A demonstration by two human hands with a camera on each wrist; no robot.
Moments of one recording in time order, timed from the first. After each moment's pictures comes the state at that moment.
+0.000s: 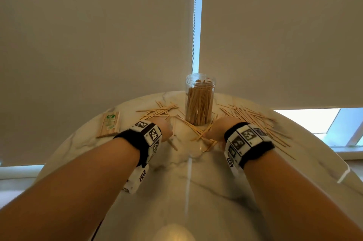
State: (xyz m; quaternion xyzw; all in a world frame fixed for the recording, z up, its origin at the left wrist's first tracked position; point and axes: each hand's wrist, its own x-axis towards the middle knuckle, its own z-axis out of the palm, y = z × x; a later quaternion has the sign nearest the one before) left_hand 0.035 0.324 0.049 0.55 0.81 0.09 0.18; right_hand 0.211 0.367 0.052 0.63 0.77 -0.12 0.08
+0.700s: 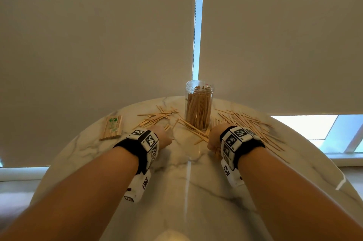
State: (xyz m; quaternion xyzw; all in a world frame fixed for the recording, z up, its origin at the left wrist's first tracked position) left_hand 0.029 0.313 0.042 0.58 0.80 0.02 0.16; right_hand 0.209 0.370 0.044 0.62 0.77 -0.08 0.12
